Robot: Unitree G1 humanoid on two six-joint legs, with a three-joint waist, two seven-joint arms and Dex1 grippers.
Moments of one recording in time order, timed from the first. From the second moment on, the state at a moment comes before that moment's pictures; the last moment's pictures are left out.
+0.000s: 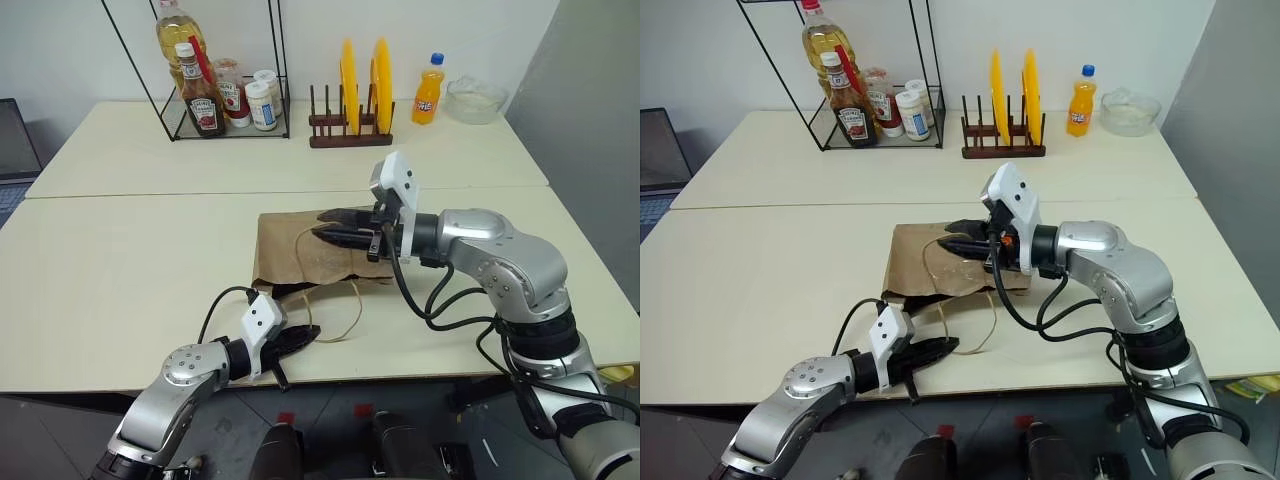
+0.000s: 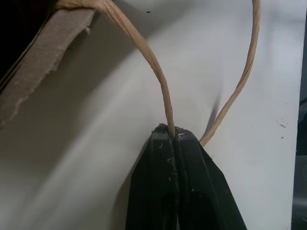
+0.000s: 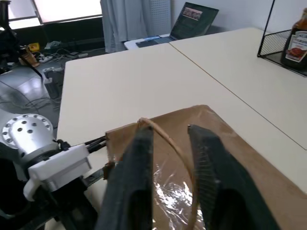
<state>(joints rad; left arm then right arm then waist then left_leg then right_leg) 0.04 0.60 -0.16 -0.29 -0.37 0.38 -0.76 -0.76 -0.38 0.19 -0.27 0.51 0.83 0.76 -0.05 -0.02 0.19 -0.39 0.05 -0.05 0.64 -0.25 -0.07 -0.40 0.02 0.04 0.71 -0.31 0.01</state>
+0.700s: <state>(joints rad) 0.06 0.61 -0.18 -0.29 -0.30 0.30 -0.75 -0.93 -0.30 0.11 -0.15 0.51 0.81 0.71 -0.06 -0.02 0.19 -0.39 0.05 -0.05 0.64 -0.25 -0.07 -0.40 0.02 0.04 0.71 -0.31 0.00</state>
